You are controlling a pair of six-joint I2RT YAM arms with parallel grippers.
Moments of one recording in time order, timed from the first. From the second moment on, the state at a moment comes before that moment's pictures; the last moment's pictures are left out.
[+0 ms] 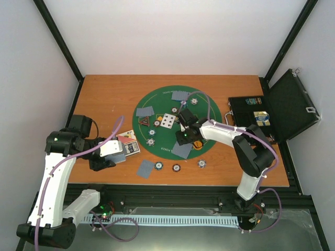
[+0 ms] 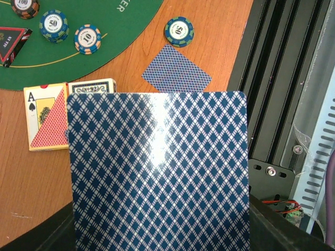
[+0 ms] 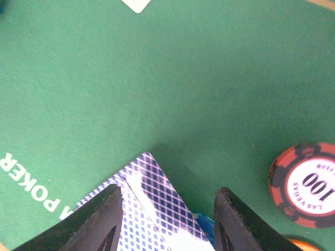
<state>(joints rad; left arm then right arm) -0.09 0.90 1.15 -1.57 0.39 1.13 0.67 1.78 1.09 -0.48 -0.04 0.30</state>
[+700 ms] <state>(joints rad) -0.09 0.94 1.15 -1.56 0.40 1.12 0.79 1.58 1.05 -0.24 -0.43 0.67</state>
